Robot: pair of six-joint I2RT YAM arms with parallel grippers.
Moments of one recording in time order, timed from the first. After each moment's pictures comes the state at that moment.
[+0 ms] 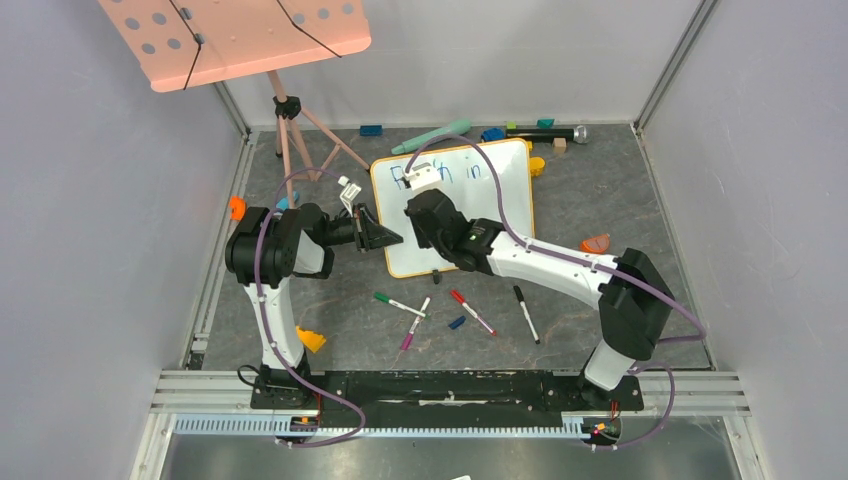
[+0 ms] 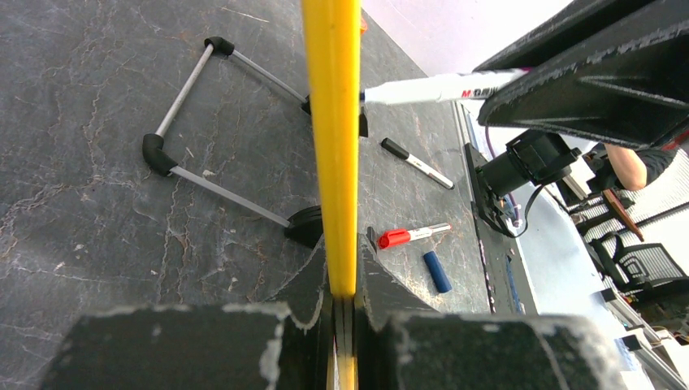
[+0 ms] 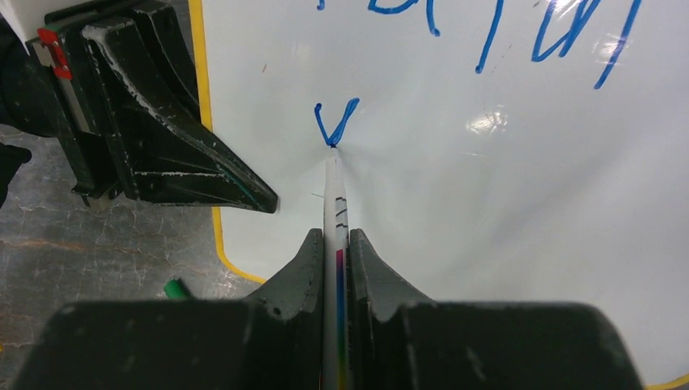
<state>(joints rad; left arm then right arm) -0.10 2.07 0.68 1.47 1.30 -0.75 0.94 1.69 1.30 -0.23 0.46 0.27</state>
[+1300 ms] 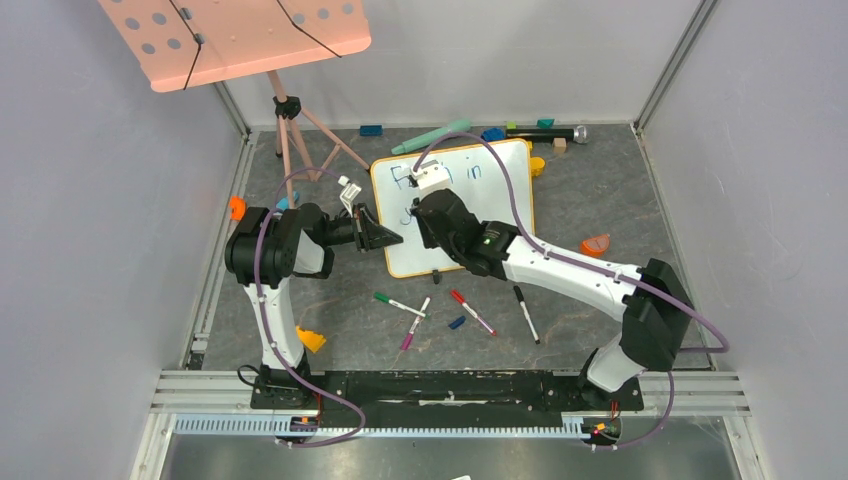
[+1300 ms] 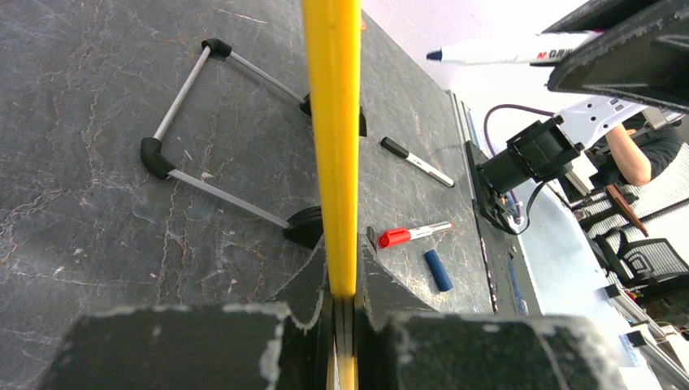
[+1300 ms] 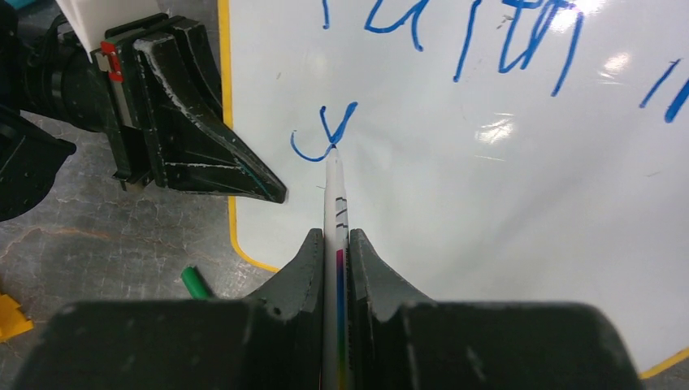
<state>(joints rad) -0.10 2.07 0.68 1.47 1.30 -0.74 0.96 1.60 1.27 -0.23 0.44 0.26</state>
